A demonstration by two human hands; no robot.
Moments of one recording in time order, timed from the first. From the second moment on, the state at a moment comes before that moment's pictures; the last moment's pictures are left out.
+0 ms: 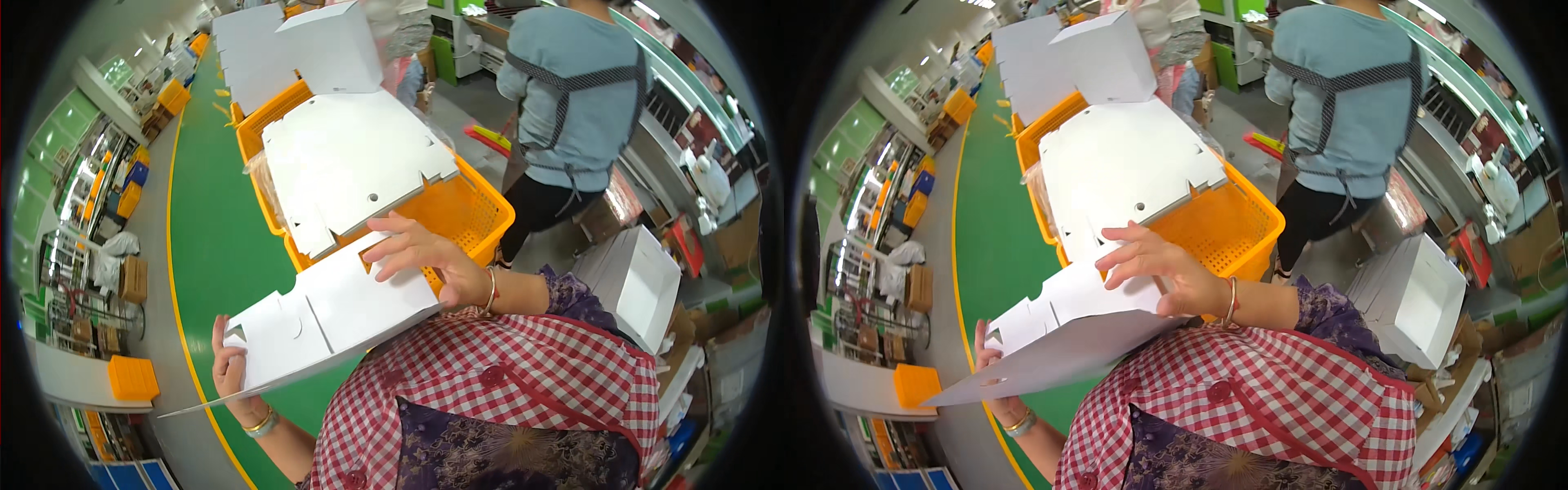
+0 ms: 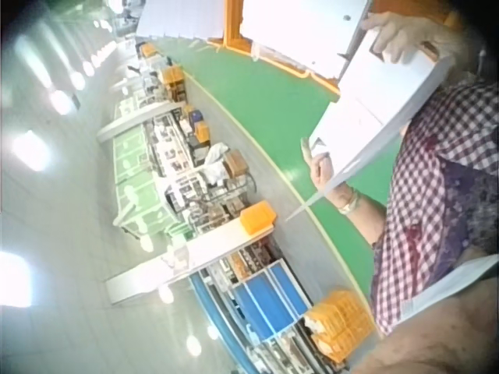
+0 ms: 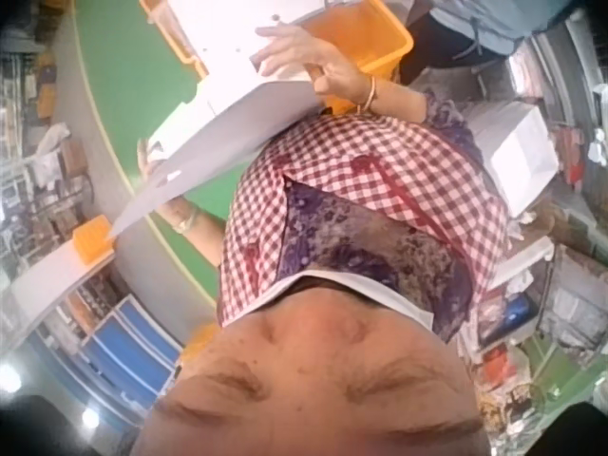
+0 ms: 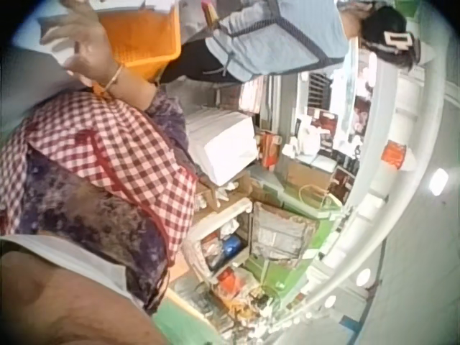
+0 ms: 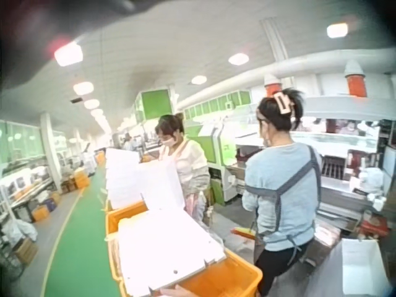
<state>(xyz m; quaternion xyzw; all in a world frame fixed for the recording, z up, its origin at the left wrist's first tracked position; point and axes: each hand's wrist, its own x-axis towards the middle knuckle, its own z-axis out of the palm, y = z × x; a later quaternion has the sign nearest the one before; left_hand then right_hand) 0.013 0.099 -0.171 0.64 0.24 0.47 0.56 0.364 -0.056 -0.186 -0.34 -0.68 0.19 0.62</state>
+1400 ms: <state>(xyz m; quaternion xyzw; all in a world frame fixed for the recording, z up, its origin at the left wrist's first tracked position) 0.035 0.095 -0.104 0.94 0.32 0.12 0.00 0.326 -0.046 -0.213 -0.49 -0.49 0.08 0.72</state>
